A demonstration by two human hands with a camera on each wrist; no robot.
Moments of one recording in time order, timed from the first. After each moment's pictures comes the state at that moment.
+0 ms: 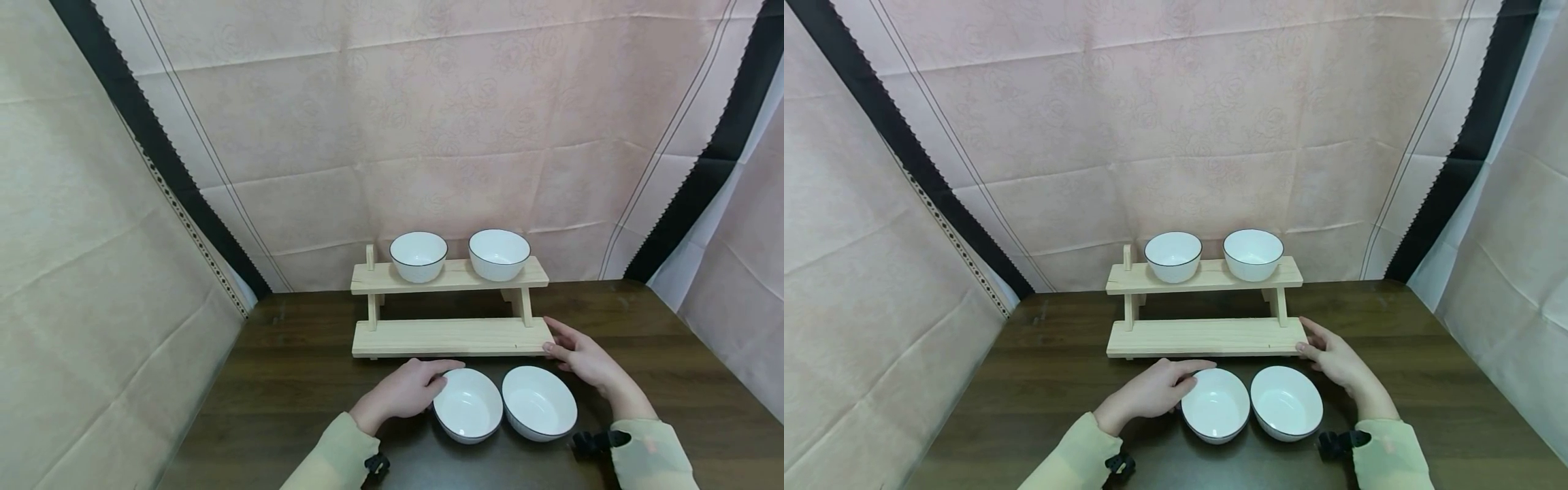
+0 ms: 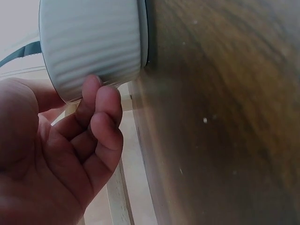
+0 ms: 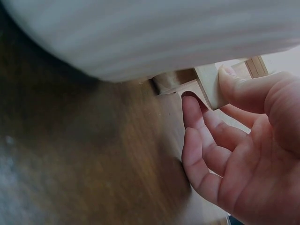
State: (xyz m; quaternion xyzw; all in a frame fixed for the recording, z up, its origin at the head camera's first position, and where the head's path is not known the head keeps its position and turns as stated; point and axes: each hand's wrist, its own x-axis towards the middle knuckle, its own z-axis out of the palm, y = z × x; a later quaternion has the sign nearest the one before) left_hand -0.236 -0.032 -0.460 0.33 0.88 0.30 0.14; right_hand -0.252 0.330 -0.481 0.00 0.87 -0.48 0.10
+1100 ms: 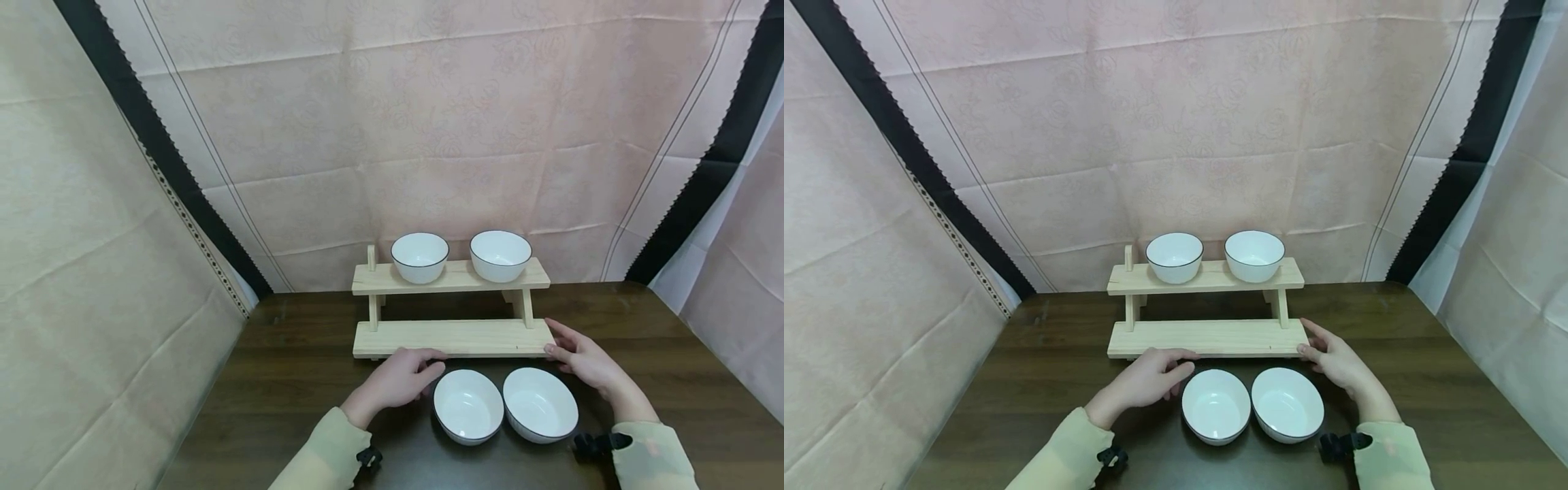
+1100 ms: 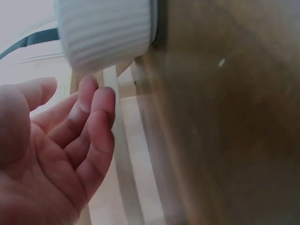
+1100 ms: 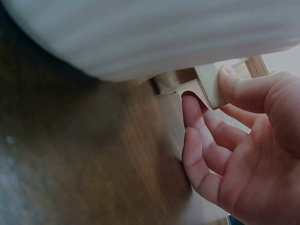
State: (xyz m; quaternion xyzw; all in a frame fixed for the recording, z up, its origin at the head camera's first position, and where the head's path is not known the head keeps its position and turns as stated) left_hand -0.247 -0.046 -0.453 0.28 0.87 0.37 0.14; right_hand -0.253 0.330 -0.482 0.00 0.87 -0.48 0.10
